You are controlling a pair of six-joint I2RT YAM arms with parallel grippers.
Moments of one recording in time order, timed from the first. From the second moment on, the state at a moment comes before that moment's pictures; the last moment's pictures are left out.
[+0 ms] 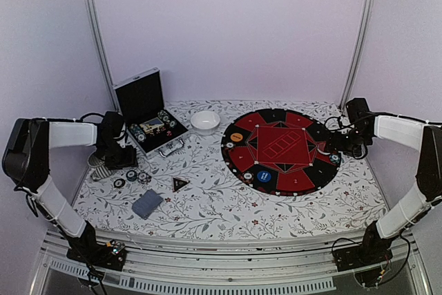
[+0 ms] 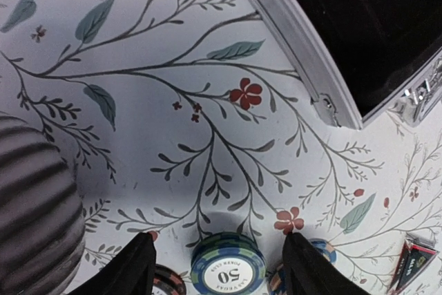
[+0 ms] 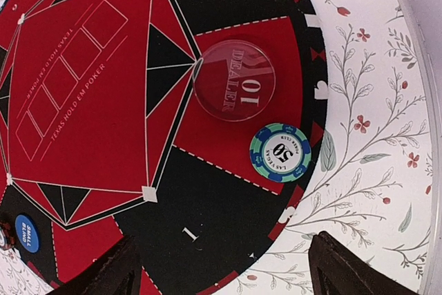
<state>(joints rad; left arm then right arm) -0.12 1.60 0.91 -0.50 -0.05 -0.30 0.07 1.52 1.00 -0.56 -0.01 0.21</state>
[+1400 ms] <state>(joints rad) -0.16 1.66 0.87 -0.50 -0.04 -0.29 0.07 1.47 0.97 -0.56 -0.04 0.18</state>
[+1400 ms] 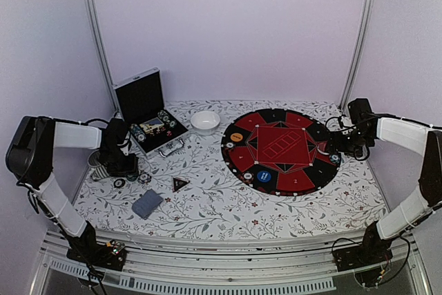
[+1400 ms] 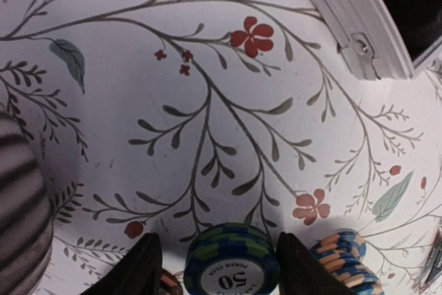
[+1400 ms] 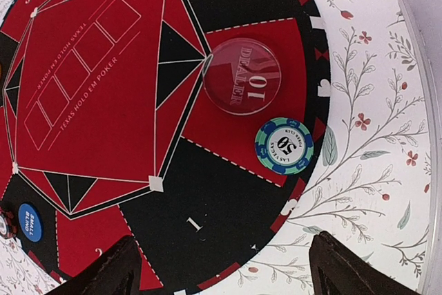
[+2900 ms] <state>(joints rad) -0.78 1.59 1.39 -0.76 -0.05 -0.04 0.15 1.25 0.93 -0.42 -0.49 0.35</state>
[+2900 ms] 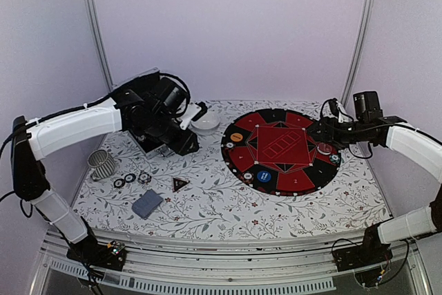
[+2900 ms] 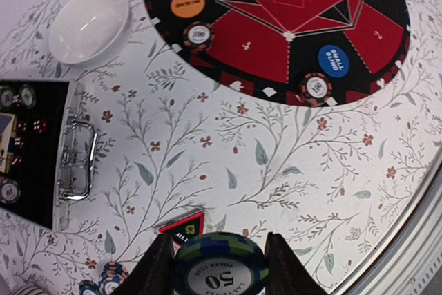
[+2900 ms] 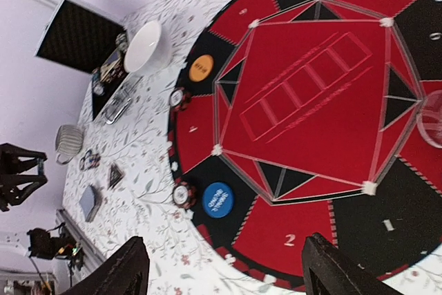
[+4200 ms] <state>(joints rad) -1.03 1.70 1.50 -0.81 -0.02 0.13 0.81 1.84 1.09 0.37 -0.93 0.91</state>
